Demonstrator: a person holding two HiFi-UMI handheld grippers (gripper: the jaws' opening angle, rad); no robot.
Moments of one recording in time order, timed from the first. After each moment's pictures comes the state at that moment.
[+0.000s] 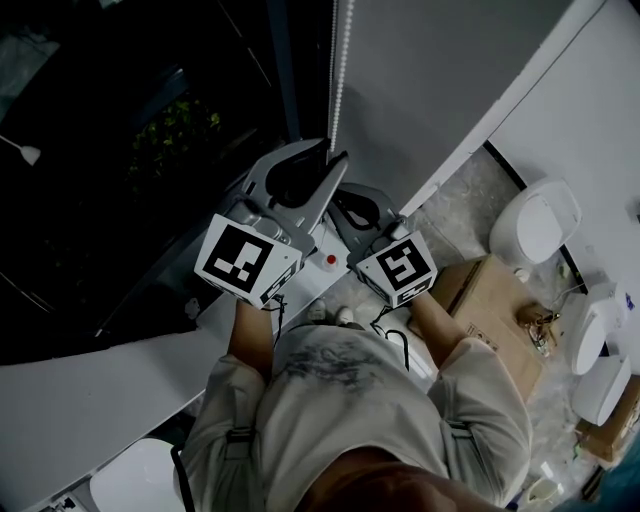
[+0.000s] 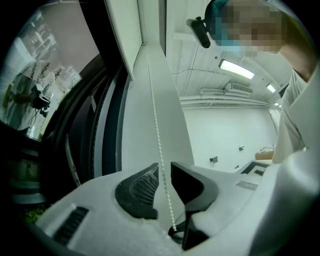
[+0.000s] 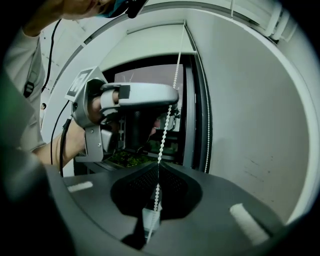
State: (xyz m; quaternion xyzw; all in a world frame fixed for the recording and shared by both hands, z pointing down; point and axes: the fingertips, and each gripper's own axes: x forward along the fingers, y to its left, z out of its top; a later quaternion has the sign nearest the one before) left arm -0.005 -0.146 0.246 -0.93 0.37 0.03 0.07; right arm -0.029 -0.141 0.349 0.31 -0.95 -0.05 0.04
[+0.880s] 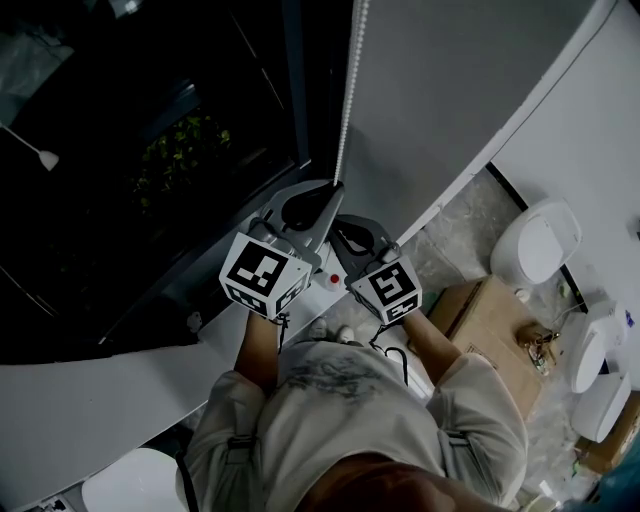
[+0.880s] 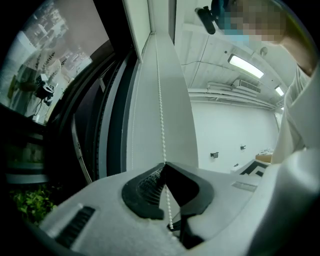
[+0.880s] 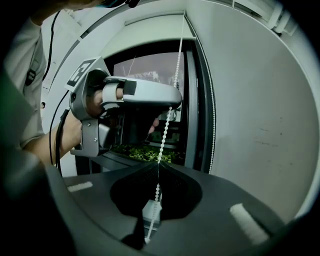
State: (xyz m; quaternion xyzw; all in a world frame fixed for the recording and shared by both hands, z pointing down) left arm -0.010 -0.159 0.291 -0.92 0.38 0.00 0.02; right arm -0.037 -0.143 0.394 0.31 -0.95 -0.03 0.08
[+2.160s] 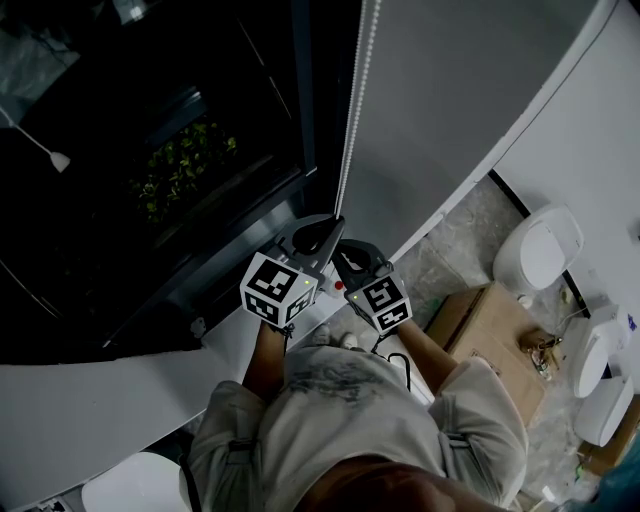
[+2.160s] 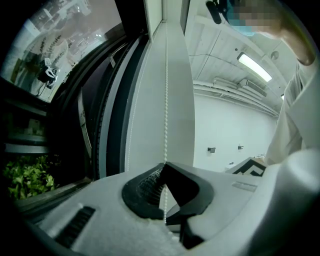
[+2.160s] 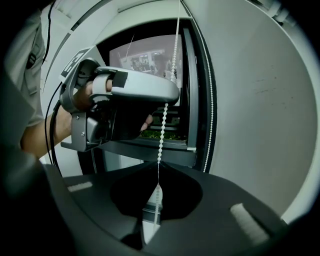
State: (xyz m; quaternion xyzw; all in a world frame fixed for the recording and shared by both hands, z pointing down) left arm -0.014 -0.149 0.370 -0.92 0.38 -0.03 -0.06; right arm -0.039 -0.134 0.468 0.31 -0.94 0.02 0.13
